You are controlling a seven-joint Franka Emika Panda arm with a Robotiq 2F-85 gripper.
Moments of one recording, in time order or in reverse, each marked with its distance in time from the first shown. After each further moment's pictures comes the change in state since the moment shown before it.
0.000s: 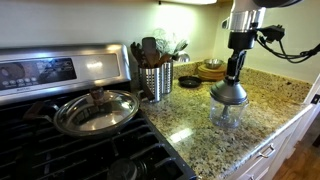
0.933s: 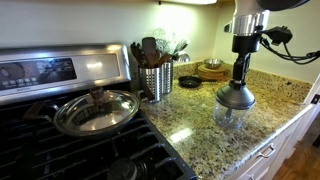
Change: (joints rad) arm 0.000 -0.022 0.008 -0.037 -0.029 -0.032 0.001
